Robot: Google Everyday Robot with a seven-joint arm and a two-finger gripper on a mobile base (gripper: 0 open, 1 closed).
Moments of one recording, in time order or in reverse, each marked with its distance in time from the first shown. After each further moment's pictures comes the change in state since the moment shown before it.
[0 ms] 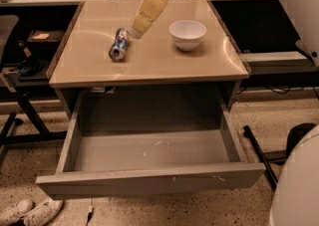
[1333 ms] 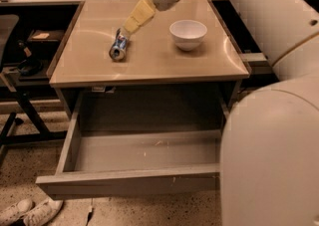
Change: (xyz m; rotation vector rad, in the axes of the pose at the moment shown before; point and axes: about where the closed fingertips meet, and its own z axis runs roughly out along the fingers) arm 0.008 -0.077 0.077 0.053 -0.048 0.255
